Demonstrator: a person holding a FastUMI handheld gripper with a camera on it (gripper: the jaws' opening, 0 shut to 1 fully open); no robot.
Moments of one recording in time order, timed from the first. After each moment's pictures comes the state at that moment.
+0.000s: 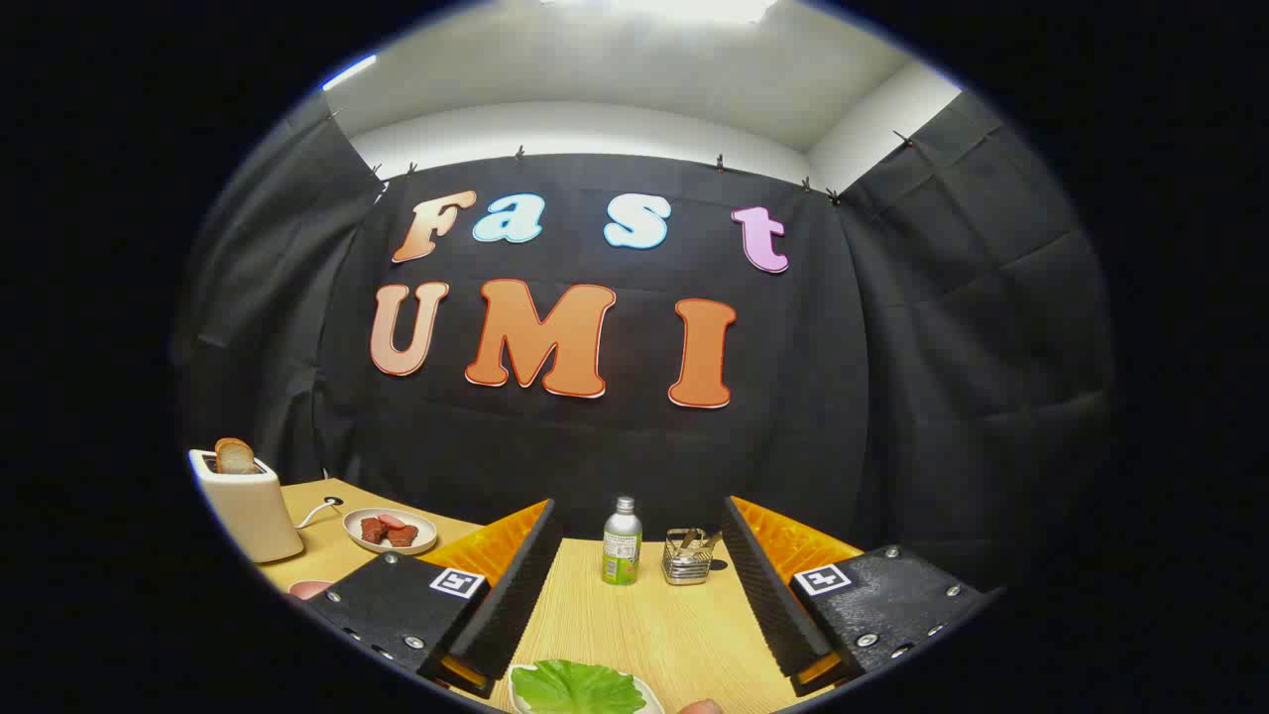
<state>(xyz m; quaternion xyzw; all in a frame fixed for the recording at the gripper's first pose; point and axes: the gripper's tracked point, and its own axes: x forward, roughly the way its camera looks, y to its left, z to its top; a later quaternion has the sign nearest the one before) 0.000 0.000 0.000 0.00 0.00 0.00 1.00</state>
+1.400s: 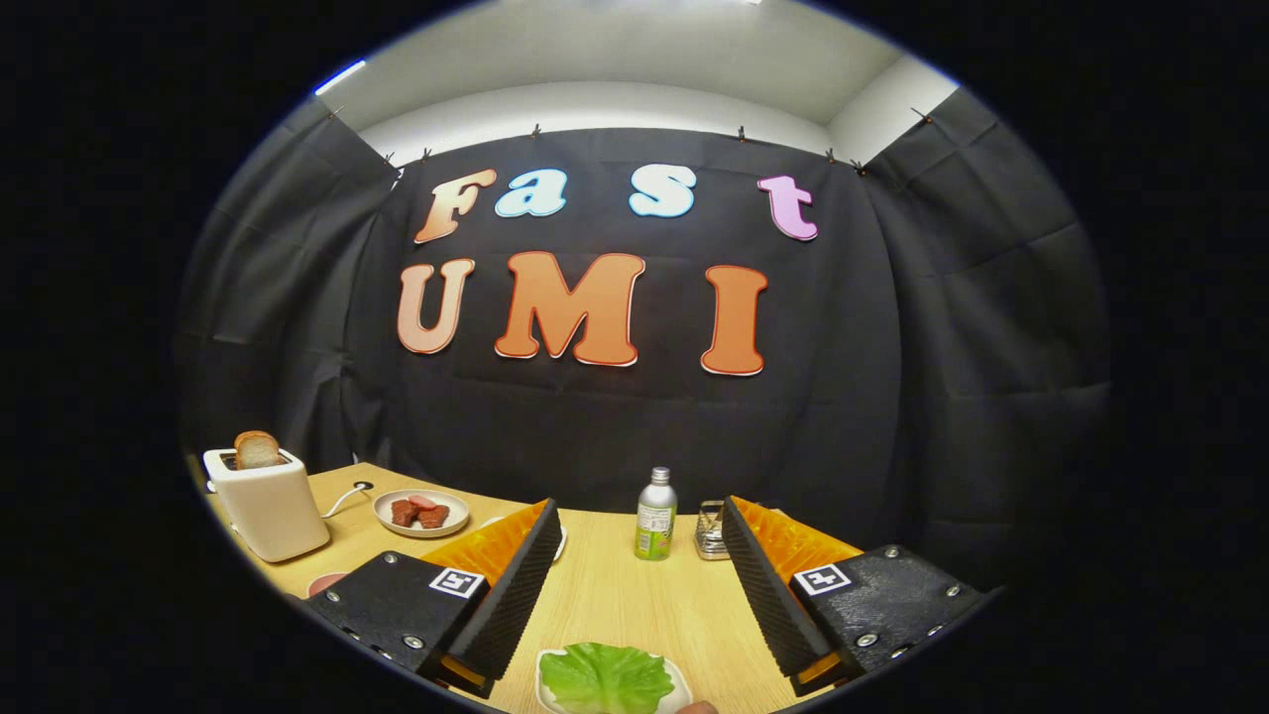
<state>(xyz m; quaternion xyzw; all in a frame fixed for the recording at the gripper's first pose) -0.001 0.031 -0.024 0.02 0.06 0.06 1.00</state>
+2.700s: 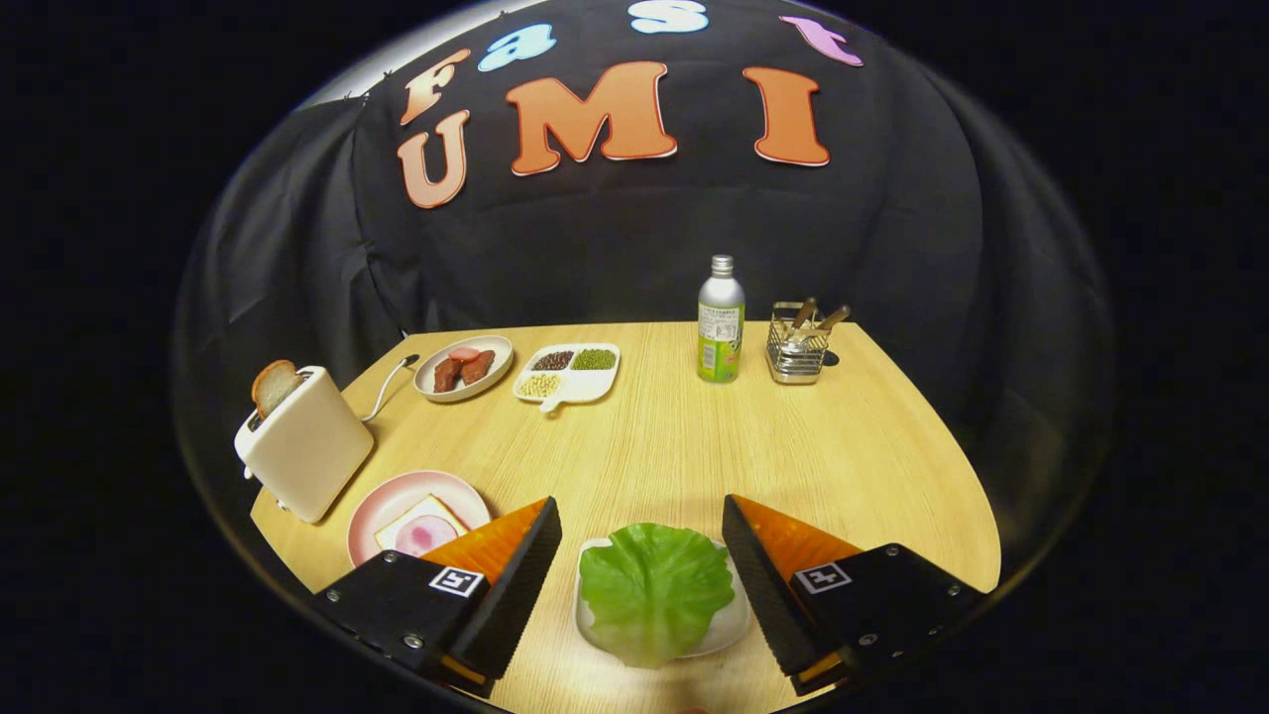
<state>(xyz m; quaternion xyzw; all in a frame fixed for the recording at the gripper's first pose) -0.018 0.059 -0.152 0.04 0.38 0.14 0.91</state>
